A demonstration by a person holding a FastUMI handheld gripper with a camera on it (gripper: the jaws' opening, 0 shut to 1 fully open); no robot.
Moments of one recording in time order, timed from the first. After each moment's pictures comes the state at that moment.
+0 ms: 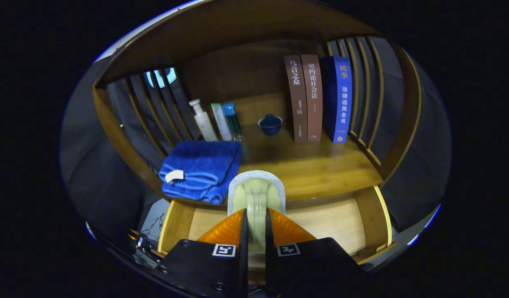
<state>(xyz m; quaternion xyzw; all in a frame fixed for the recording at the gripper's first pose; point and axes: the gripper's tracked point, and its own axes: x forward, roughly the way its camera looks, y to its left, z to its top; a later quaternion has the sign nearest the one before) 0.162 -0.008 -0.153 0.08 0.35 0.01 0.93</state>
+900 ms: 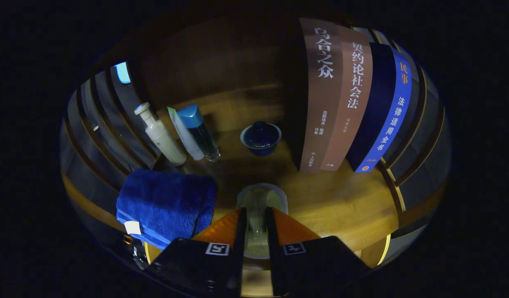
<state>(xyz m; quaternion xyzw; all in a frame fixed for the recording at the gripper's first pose) 0.301 -0.032 -0.210 0.07 0.42 -0.03 0.91</state>
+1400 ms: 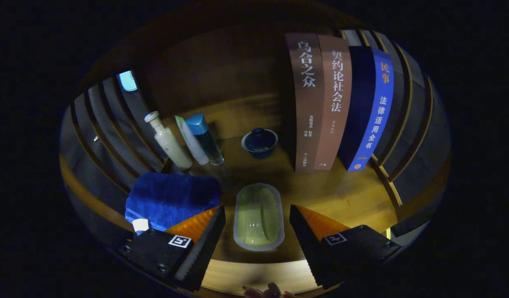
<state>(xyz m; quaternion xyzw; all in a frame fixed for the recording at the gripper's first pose) 0.267 -0.028 -0.184 0.07 0.38 -0.03 0.92</state>
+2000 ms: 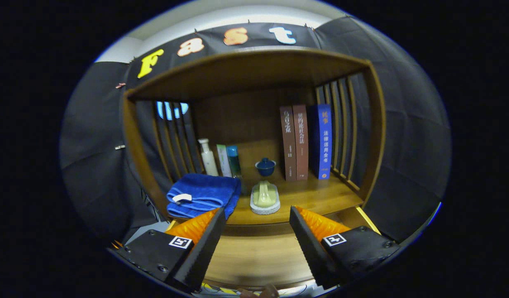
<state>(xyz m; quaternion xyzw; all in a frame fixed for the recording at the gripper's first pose) 0.082 -0.004 -0.106 0.03 0.13 -0.03 0.99</state>
